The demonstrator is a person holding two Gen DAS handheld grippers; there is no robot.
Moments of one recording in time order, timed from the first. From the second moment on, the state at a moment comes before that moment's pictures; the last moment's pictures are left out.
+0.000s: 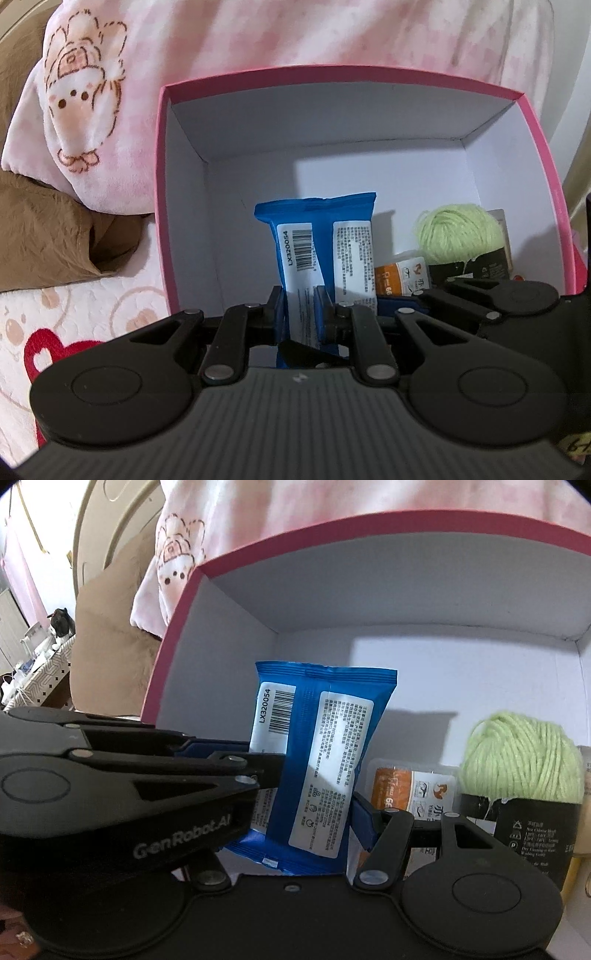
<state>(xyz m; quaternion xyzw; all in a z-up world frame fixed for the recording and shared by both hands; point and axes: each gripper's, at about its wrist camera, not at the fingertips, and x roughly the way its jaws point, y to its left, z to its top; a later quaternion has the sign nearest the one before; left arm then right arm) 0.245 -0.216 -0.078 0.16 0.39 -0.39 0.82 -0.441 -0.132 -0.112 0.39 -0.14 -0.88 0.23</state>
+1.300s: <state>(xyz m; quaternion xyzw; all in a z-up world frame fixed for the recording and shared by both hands) 0.234 -0.184 -0.030 0.10 0.43 -0.42 0.80 -0.403 -0.111 -0.074 0.43 -0.10 -0.88 0.17</state>
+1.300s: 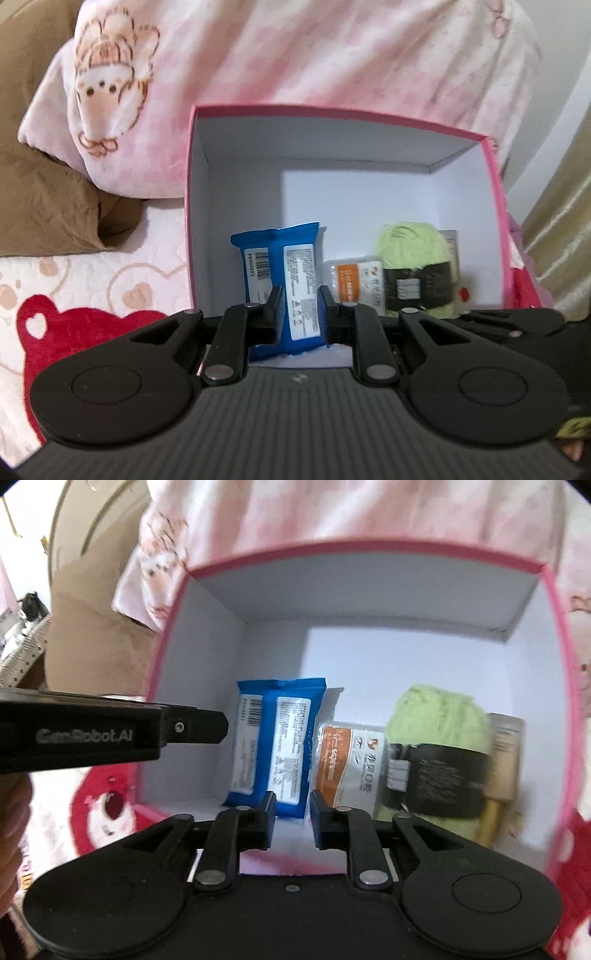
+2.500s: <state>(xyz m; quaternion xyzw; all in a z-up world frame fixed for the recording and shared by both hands) 0.114 -0.038 0.019 0.16 0.46 -0.46 0.74 -0.183 -0.123 0.003 0.47 -0.02 -0.85 0.25</state>
